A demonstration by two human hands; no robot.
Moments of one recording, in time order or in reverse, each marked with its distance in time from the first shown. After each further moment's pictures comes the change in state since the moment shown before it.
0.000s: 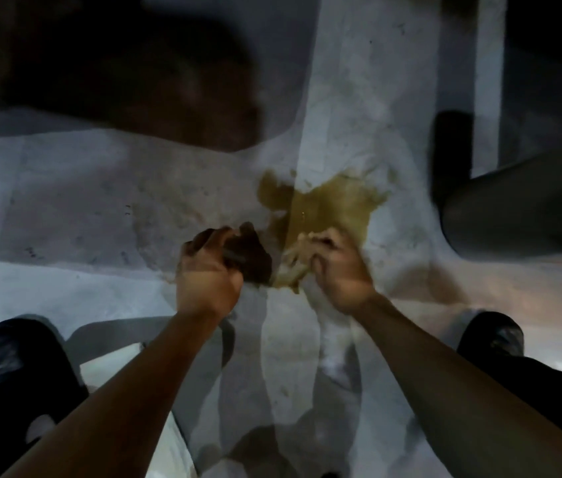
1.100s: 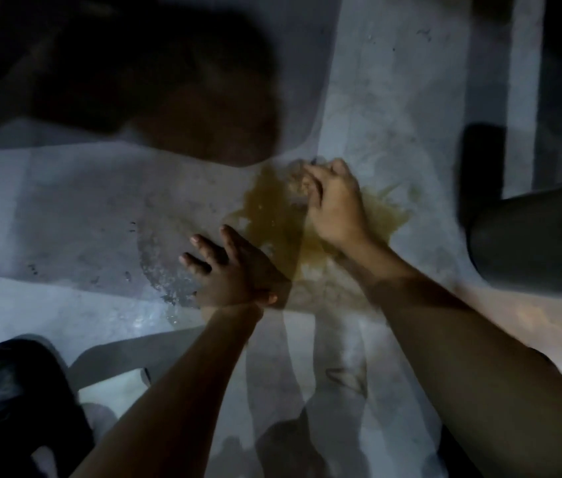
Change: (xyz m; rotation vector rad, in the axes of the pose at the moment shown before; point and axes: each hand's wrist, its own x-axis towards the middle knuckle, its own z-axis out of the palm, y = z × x) left_hand 0.036 0.031 0.024 0.327 -0.237 -0.347; right_hand 0.134 -0.031 -0.026 0.061 0.180 0.067
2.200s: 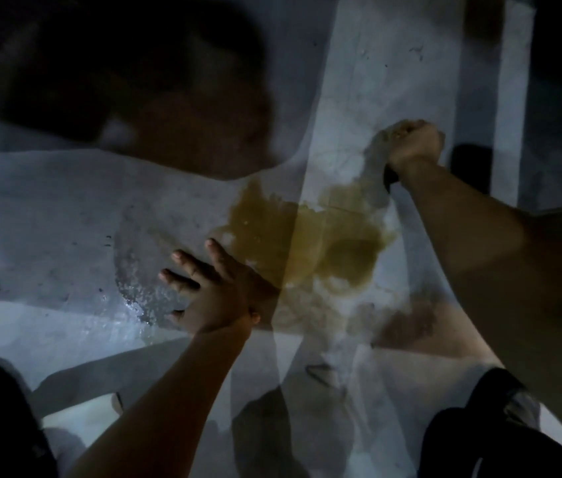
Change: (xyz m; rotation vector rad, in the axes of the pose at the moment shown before) left_hand 0.004 0.013 0.004 -0.001 -0.035 0.003; right_hand 0.136 0.121 -0.073 -0.058 0.072 0.501
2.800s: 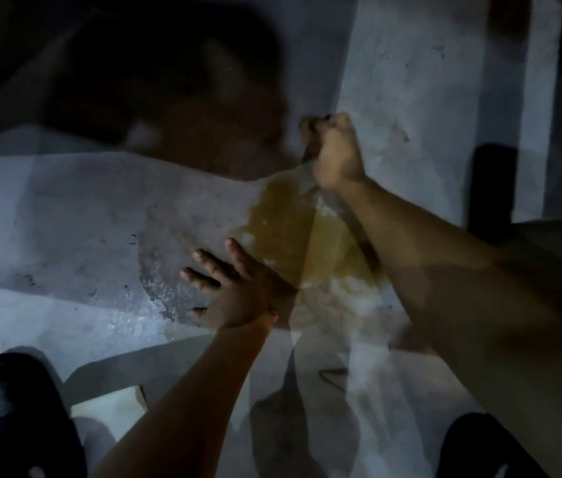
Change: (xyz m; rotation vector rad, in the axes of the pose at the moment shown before) left_hand -0.001 0.001 0.000 -0.014 -0.022 -0.015; right_hand -0.073 -0.090 0.070 0.002 -0.130 -0.421
